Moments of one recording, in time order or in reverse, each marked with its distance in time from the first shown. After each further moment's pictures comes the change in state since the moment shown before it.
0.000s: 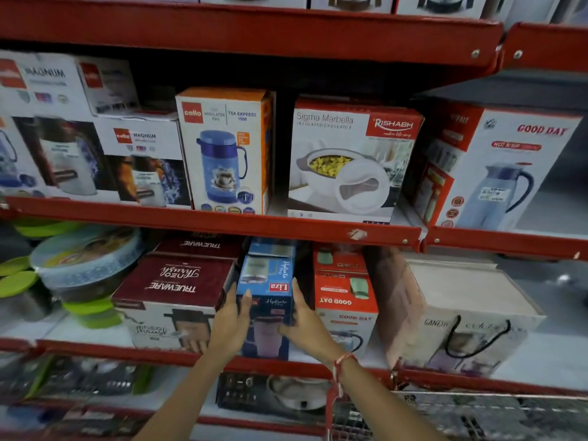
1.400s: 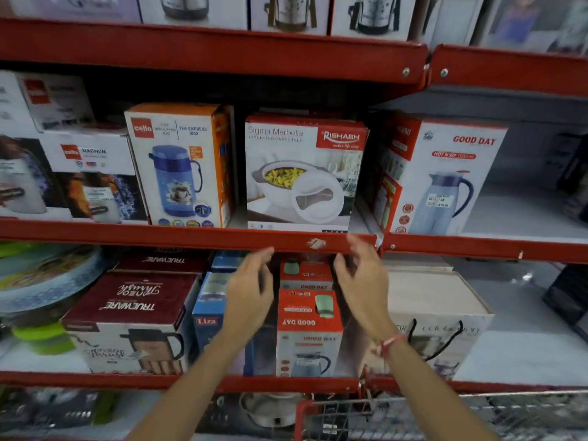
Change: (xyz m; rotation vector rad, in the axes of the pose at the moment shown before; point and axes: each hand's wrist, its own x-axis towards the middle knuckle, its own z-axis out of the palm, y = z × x) left_hand 0.000 0.124 0.037 -0.016 0.215 0.541; right_hand -0.046 -0.019 -0.148 -0.224 0.844 -0.193
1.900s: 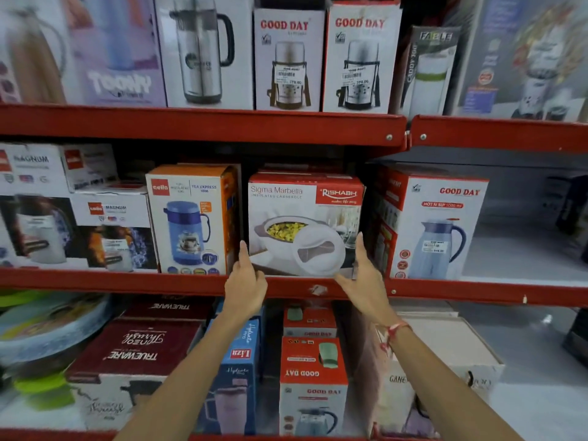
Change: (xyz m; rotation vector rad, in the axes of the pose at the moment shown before) left_hand 0.090 0.013 -0.016 0.204 -0.153 -0.334; right_hand 0.079 -0.006 -0.011 0.040 -0.198 0.009
